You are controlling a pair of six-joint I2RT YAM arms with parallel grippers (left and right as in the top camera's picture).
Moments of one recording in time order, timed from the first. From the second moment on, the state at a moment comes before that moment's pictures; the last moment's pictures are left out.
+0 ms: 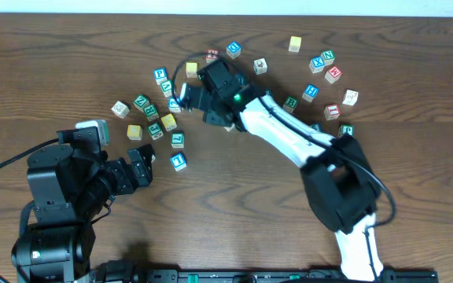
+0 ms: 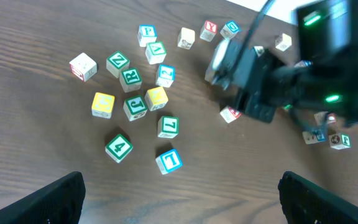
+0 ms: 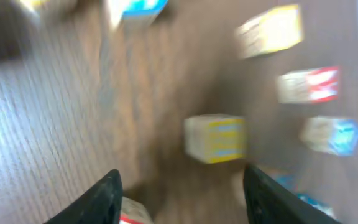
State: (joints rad) left arm 0.09 0.75 0.94 -0.90 0.31 -0.21; right arm 0.67 2.14 1.68 -0.50 0.05 -0.73
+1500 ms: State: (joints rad) left arm 0.09 0.75 0.94 -0.90 0.30 -0.22; right arm 0.65 2.16 1.65 -0.69 -0.11 0.07
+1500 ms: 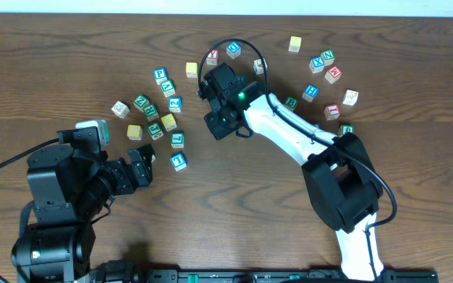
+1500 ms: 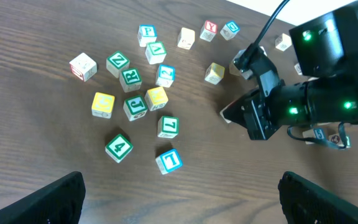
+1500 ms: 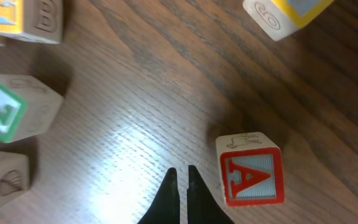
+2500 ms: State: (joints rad) left arm 0.09 0.75 0.94 -0.90 0.30 -0.22; right arm 0.65 2.17 1.62 -0.72 0.00 0.06
